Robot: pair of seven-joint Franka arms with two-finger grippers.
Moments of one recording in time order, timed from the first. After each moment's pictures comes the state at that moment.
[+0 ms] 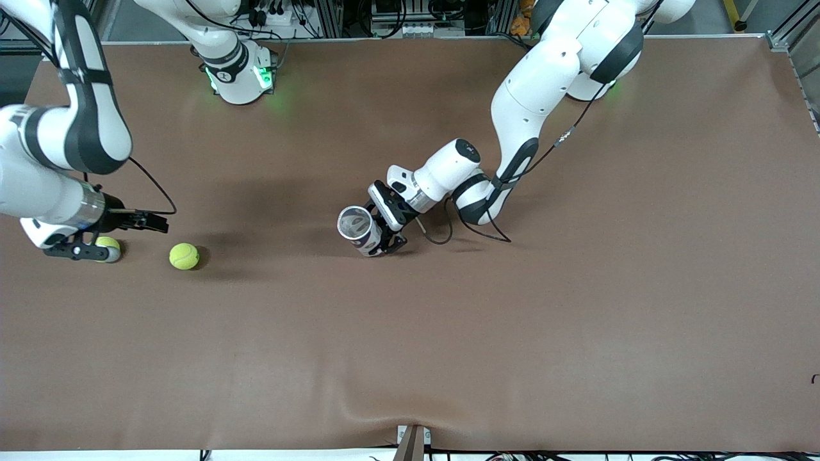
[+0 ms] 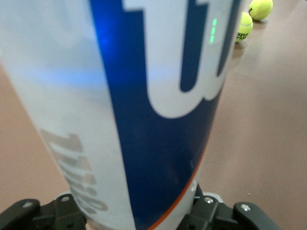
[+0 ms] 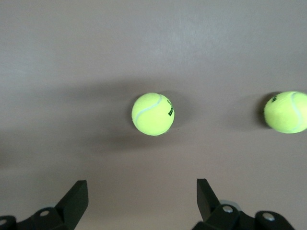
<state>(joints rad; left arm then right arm) -0.62 1.01 -0.23 -1.65 0.38 3.55 -0.07 -0.14 0.20 0.02 -2.02 0.00 2.06 -0.01</state>
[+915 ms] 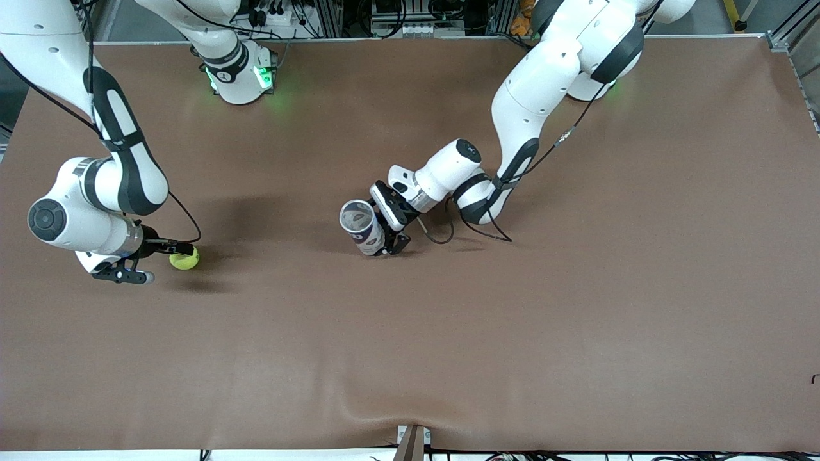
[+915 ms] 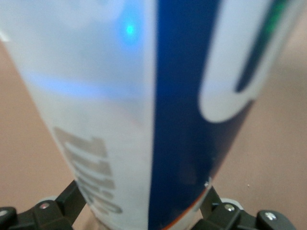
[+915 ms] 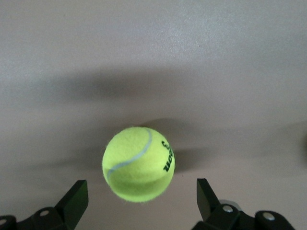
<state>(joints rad) -0.62 1.00 -0.23 -1.68 0.38 3.55 -0.07 -0.16 0.42 0.02 -2.03 0.00 2.31 -0.01</state>
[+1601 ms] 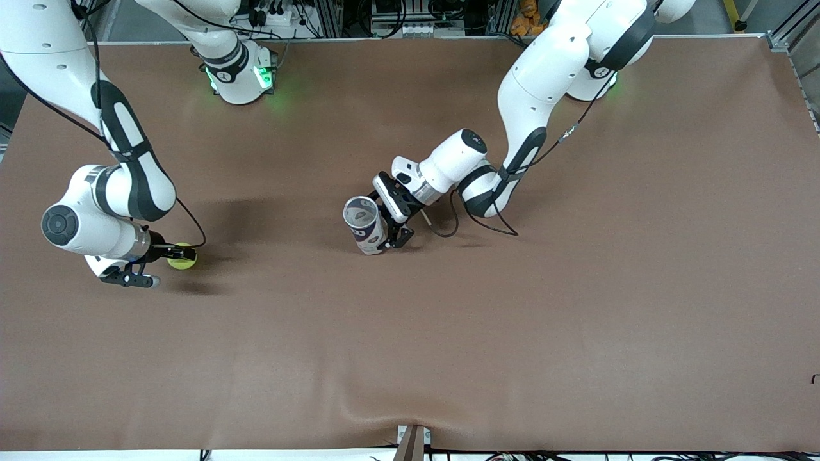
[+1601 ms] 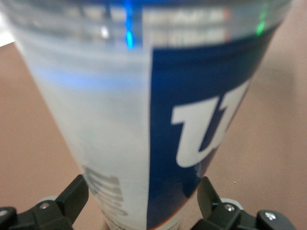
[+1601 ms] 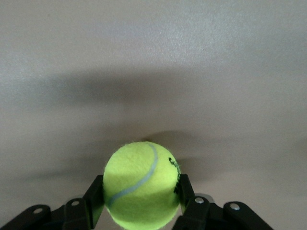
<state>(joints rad) -0.61 0.91 -0.23 -1.76 0.38 3.55 -0.07 -0.17 0.47 0.03 -2.02 0.00 2.36 -0.01</state>
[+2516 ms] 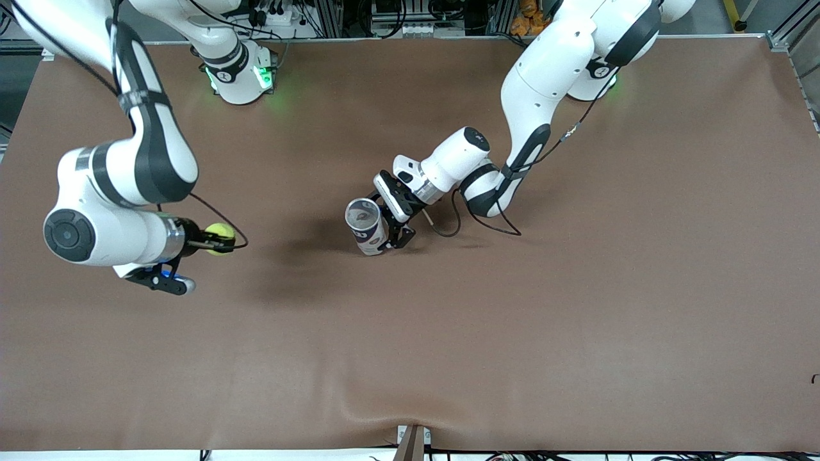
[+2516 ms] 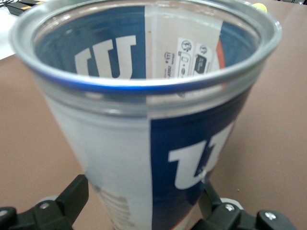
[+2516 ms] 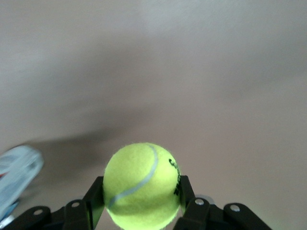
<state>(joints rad) -0.60 0.89 -0.23 -1.77 0.38 3.55 -0.07 0.10 0.40 0.08 -1.54 0.11 1.64 0.48</state>
